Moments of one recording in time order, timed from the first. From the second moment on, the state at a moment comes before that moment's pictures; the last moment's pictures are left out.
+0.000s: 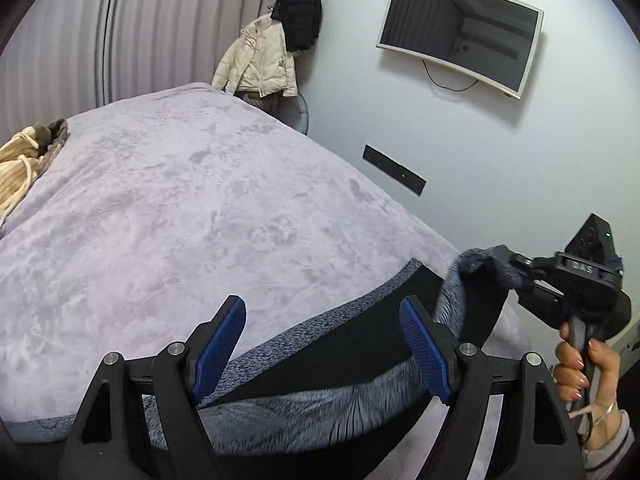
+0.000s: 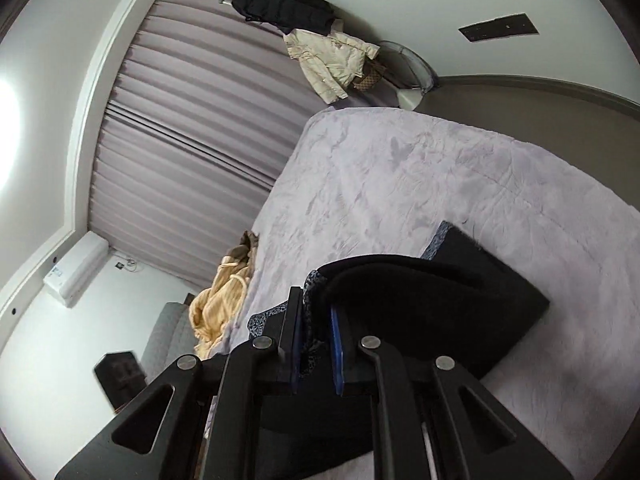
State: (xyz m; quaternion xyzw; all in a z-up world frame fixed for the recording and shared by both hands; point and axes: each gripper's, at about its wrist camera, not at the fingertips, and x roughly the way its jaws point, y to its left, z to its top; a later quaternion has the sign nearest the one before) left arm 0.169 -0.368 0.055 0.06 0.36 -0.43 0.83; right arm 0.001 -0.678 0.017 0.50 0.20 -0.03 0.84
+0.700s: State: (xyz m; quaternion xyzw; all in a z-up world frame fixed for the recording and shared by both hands) left arm 0.201 -0.313 -0.056 0.08 0.46 -0.33 0.82; right arm -0.039 -0.685 -0.061 0.52 0.26 -0.07 0.81
